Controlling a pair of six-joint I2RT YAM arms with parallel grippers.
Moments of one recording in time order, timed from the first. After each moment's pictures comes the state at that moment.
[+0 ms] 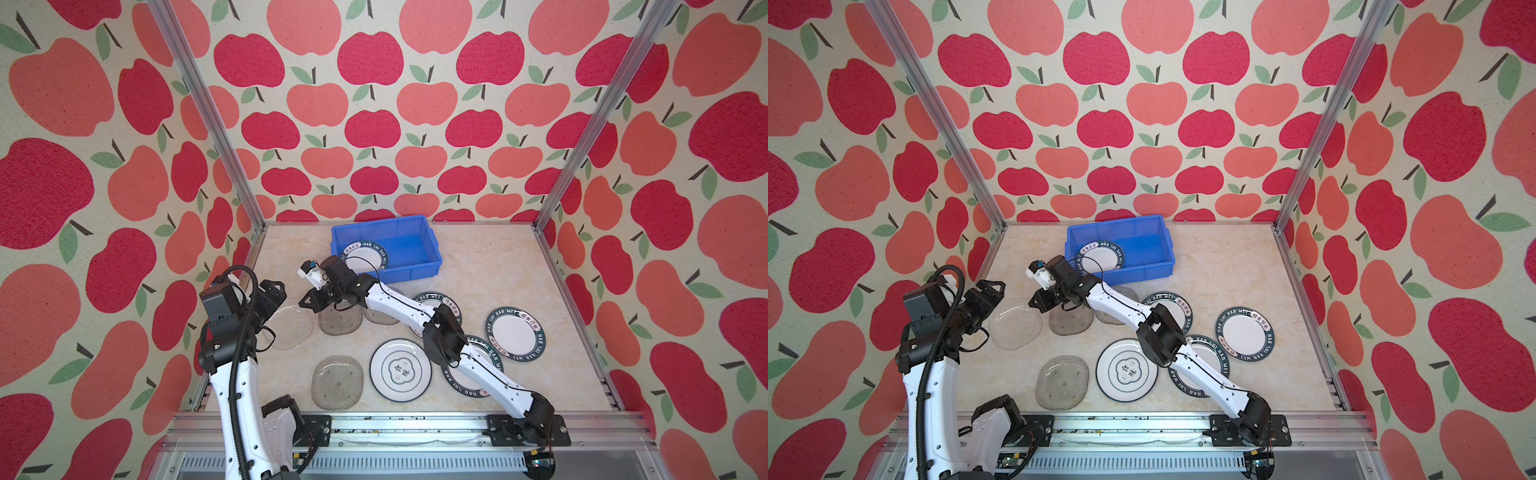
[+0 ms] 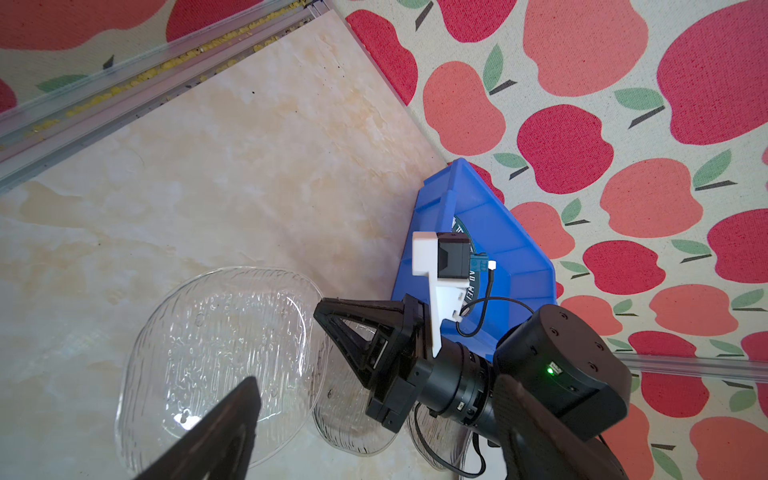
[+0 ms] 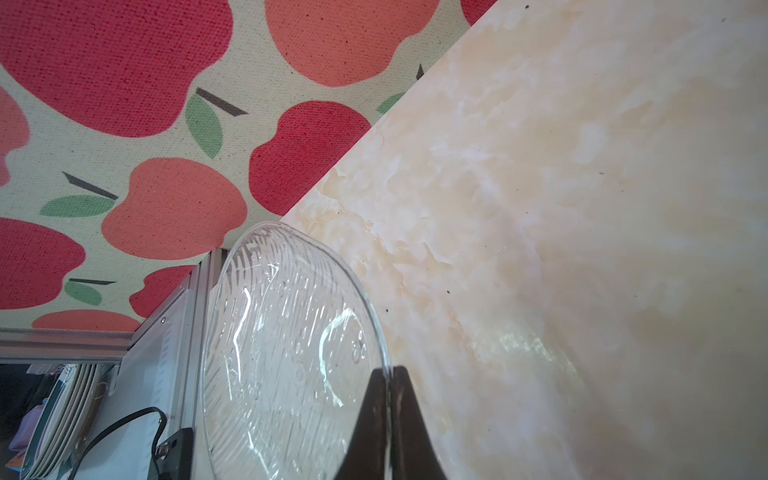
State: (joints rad) left arm 0.44 0.81 0.87 -0.70 0.41 -0.56; right arm 1.07 2.80 2.67 -0.46 -0.53 0.35
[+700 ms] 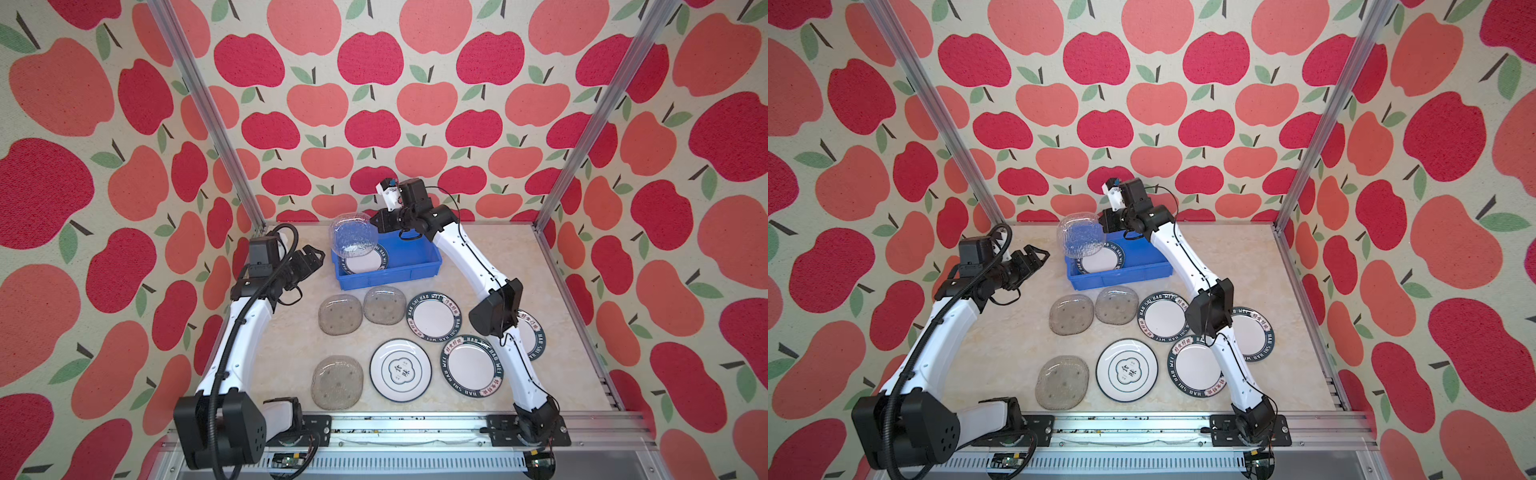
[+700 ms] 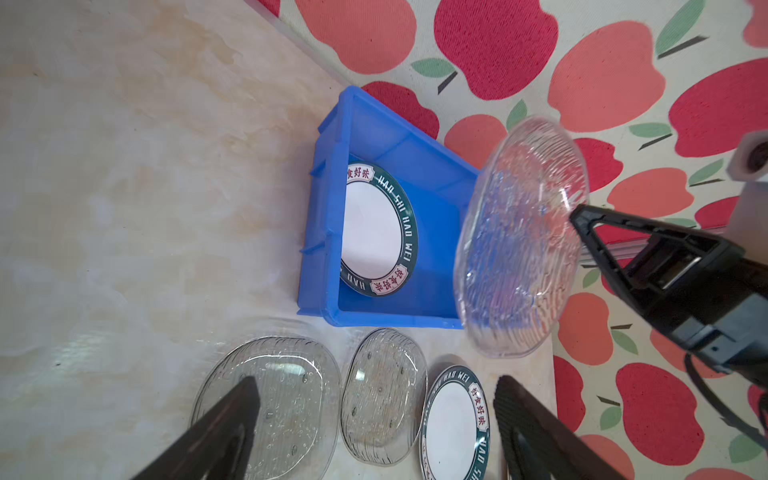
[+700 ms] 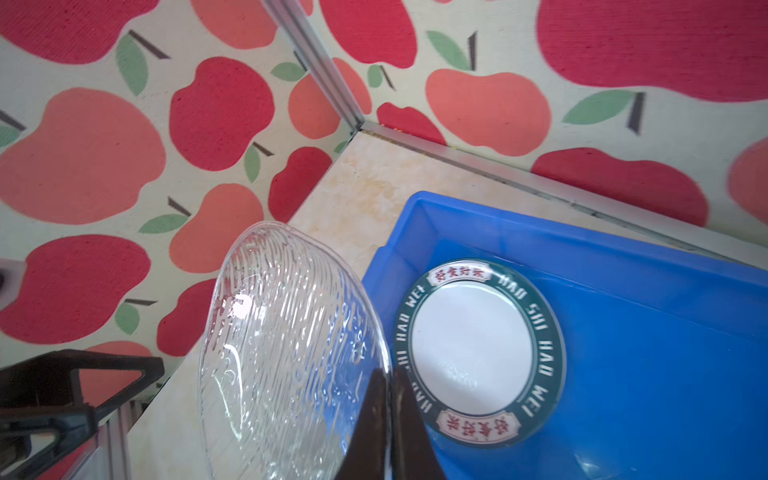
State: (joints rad) left arm 0.03 1.32 1.08 -0.47 0.39 -0.58; right arm 0.64 2.44 2.67 -0.80 -0.33 0.26
